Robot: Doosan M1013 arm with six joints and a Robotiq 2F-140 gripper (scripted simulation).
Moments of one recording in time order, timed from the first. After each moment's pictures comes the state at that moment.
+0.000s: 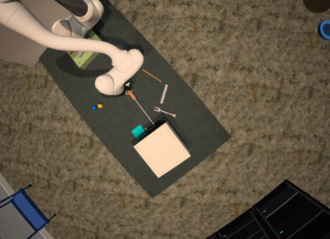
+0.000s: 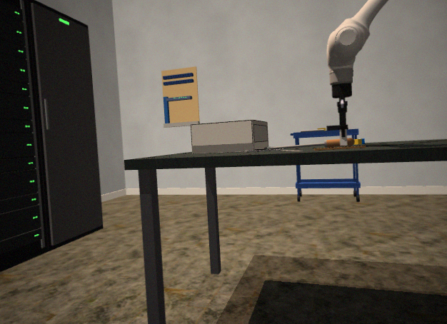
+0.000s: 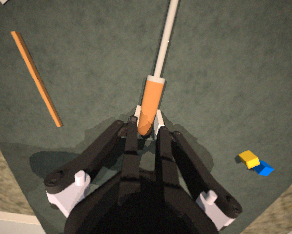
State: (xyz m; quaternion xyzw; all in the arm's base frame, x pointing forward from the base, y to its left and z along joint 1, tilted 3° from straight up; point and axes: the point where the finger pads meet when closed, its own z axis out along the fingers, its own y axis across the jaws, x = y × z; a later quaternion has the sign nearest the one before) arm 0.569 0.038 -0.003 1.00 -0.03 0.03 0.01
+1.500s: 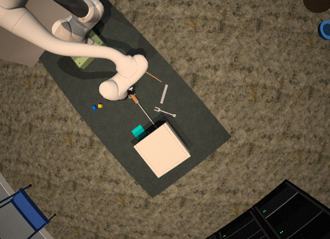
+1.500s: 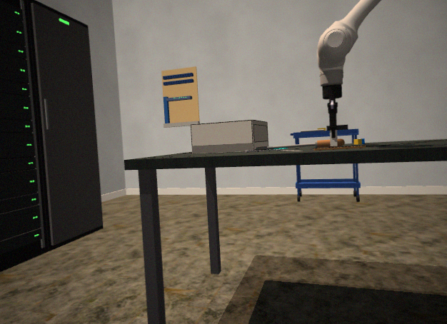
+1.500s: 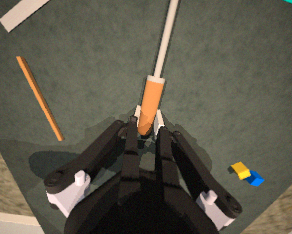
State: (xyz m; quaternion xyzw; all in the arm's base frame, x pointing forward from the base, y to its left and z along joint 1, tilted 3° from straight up) arm 0.607 0.036 -0.002 1.00 -0.03 0.03 0.01
